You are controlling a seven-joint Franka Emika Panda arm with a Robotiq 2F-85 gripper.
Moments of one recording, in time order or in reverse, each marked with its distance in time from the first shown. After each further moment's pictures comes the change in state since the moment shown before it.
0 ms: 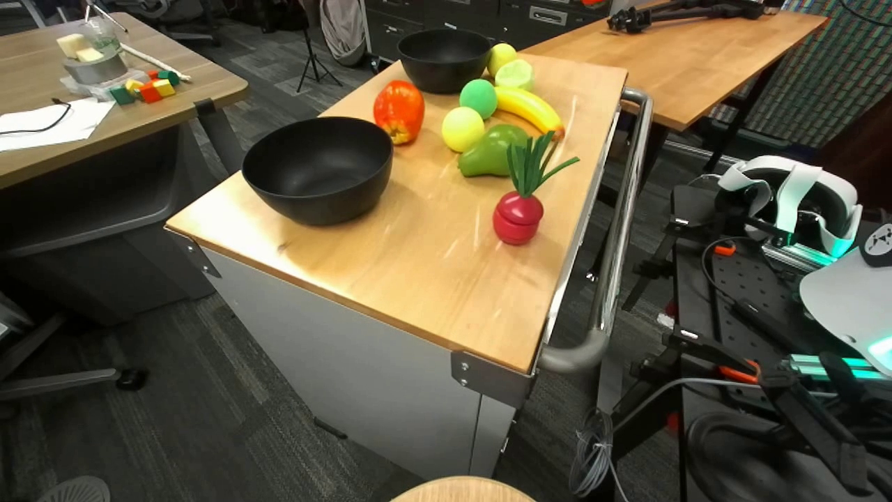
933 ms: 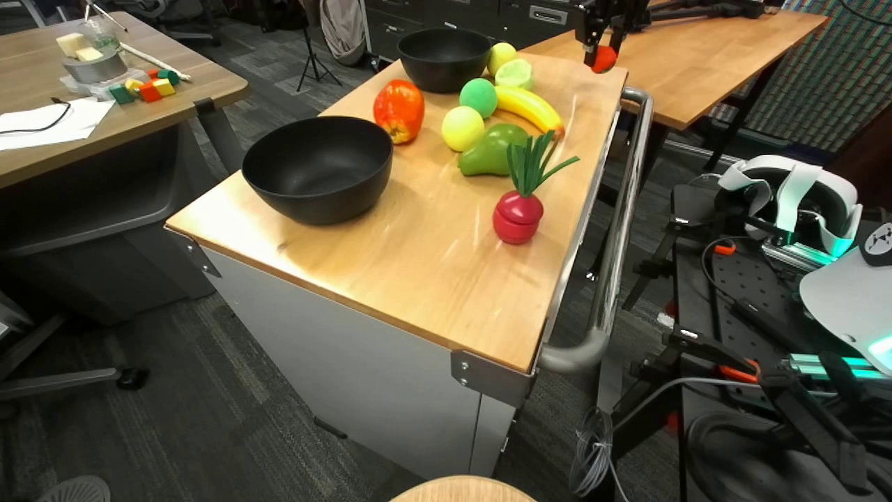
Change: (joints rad) arm 0.063 0.179 -0.008 0.003 -0.290 -0.042 0.388
